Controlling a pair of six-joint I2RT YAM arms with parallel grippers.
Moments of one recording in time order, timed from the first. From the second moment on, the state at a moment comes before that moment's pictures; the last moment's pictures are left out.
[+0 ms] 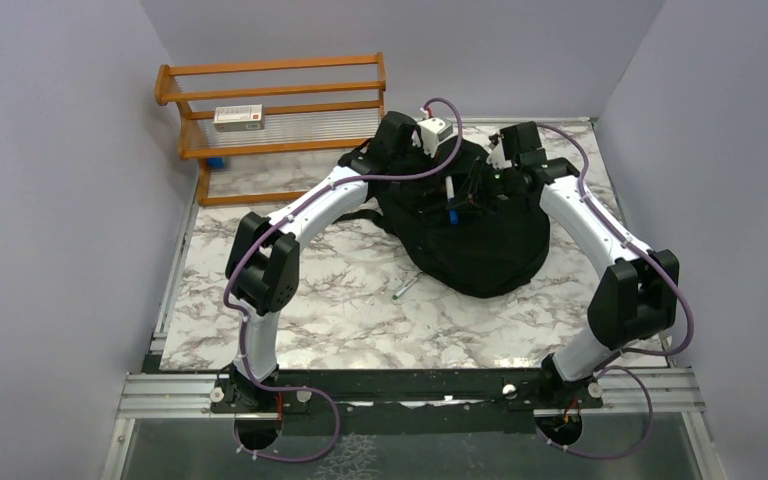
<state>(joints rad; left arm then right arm) -0.63 1.98 1.74 -0.33 0.37 -0.05 0.28 1.59 1.36 -0.67 -0.44 0.62</state>
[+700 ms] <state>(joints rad) -0.63 1.98 1.74 -0.31 0.35 -0.04 0.26 1.77 1.49 -0.60 -0.43 0.68</state>
